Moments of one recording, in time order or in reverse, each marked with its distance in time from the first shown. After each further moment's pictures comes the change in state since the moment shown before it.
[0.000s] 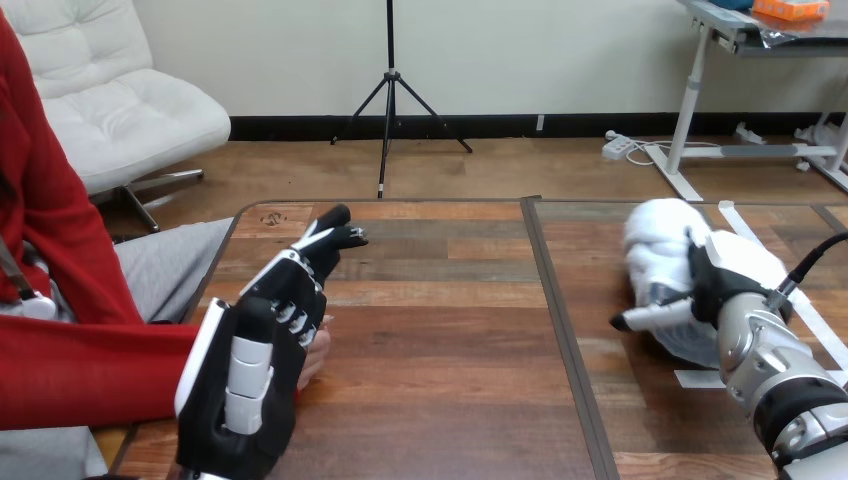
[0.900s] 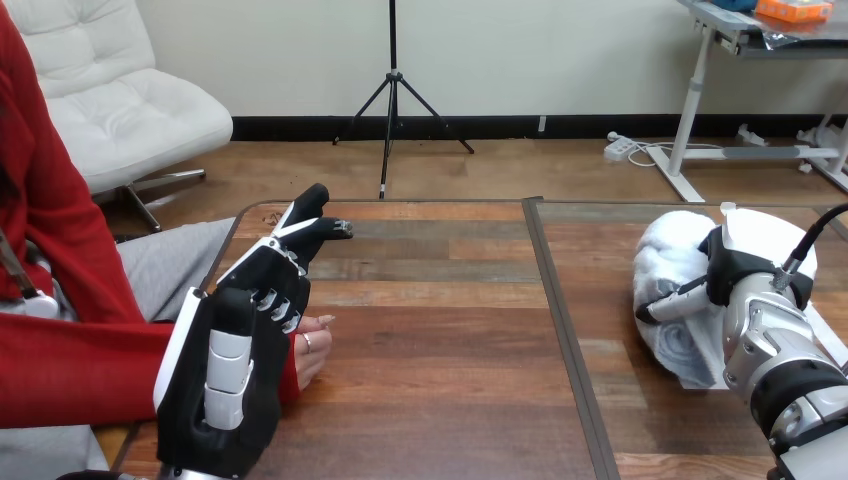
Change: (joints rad) left arm 0.003 0.002 0.027 -0.034 -0.027 -0.002 -0.020; right arm -0.038 -0.003 0.025 -0.003 -0.026 0.048 -0.061
